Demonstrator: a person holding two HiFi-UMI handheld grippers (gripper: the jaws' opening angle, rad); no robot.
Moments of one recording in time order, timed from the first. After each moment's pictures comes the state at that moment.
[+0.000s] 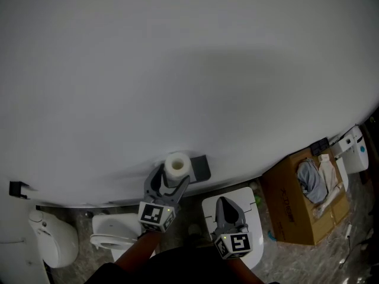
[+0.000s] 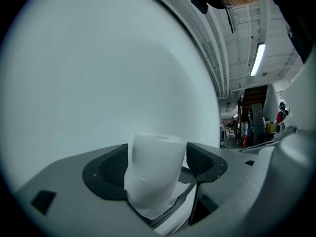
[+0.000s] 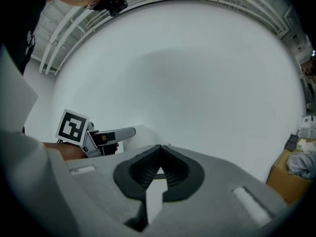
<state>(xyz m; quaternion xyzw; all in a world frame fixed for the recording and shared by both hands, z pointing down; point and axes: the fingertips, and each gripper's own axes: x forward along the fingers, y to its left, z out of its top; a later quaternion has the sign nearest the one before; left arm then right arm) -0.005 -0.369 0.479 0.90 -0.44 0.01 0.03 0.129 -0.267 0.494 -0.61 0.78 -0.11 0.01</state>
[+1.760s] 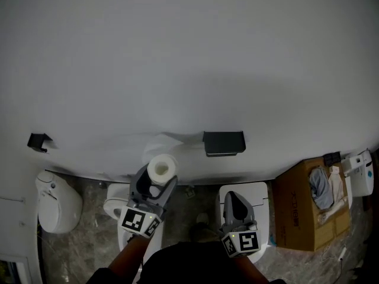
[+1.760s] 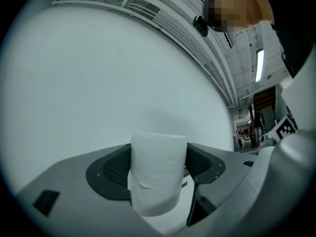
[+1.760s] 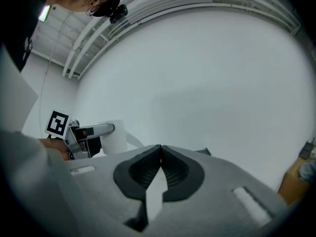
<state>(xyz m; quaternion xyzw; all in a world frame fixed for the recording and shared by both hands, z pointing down) -0.184 -0.187 0.402 0.85 -0.52 -0.06 -0.01 0.018 -0.151 0.437 -0.54 0.84 -0.06 0.03</state>
